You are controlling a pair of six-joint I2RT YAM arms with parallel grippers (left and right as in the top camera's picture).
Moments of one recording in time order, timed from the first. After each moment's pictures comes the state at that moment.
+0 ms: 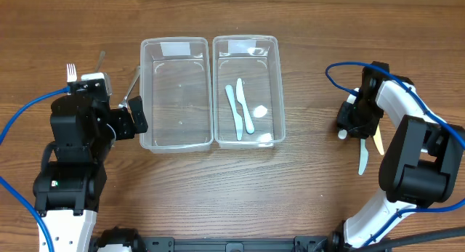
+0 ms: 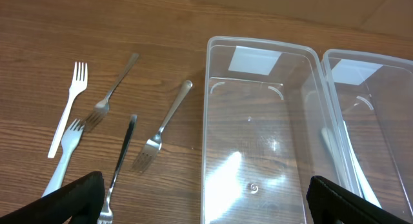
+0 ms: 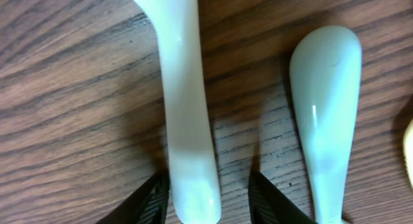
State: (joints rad) left arm 0.03 0.90 0.92 -0.65 0.02 -0.16; right arm -0.20 1.97 1.26 -0.94 -0.01 0.21
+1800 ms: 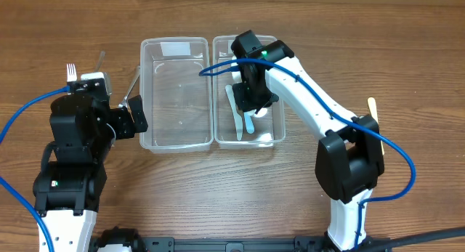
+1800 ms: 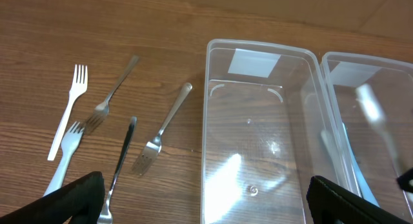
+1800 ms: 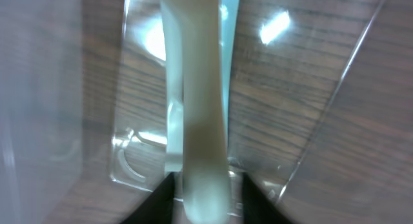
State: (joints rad) left arm 0.03 0.90 0.92 -0.64 0.02 -0.16; right arm 0.52 2.09 1.77 -1.18 -0.07 0.22
